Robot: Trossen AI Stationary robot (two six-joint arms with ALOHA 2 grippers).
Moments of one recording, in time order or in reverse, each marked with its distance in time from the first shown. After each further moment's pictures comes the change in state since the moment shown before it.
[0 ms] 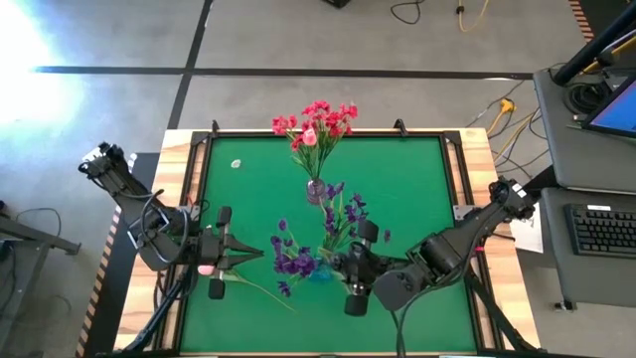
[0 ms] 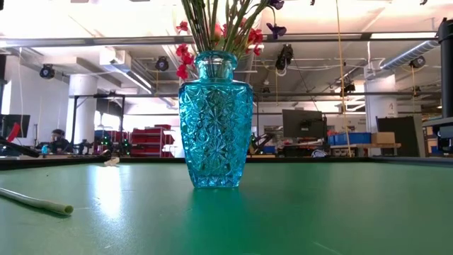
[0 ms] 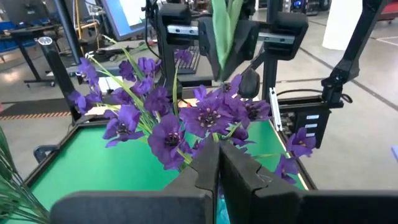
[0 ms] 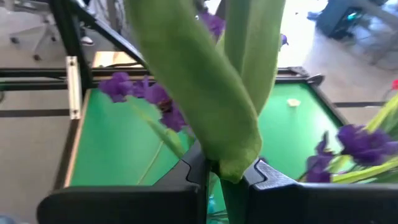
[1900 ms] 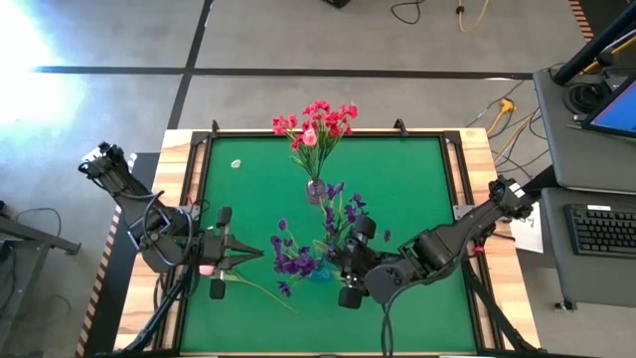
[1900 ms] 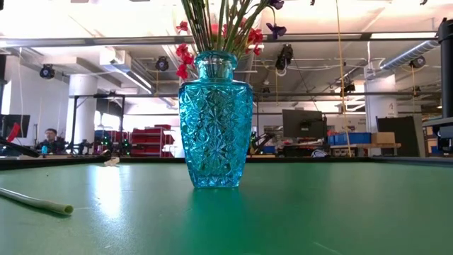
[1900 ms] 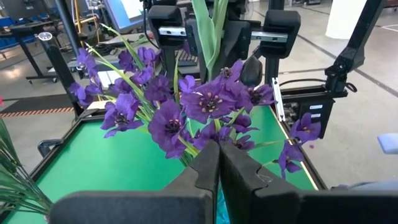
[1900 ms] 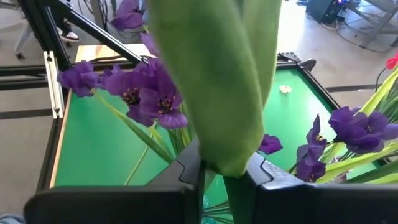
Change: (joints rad) left arm 0.000 0.001 -0.002 -0.044 0.000 -0.011; right arm -0.041 0.006 -0.028 -0.013 -0.014 0.056
